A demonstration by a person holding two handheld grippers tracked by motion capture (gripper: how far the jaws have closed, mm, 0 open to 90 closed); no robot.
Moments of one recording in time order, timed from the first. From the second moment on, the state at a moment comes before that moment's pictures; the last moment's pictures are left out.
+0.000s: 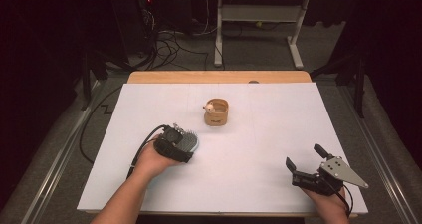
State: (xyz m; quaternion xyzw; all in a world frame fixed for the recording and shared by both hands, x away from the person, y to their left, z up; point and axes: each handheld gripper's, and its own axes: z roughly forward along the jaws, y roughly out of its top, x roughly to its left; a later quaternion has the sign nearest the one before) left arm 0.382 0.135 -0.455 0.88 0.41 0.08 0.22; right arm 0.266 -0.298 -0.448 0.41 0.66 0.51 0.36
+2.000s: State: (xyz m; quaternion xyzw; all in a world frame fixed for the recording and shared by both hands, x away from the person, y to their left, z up) left arm 0.348 0.174 -0.428 0.80 0.41 0.17 0.41; right arm 0.265 -0.301 -0.446 0.42 0.65 0.52 0.37
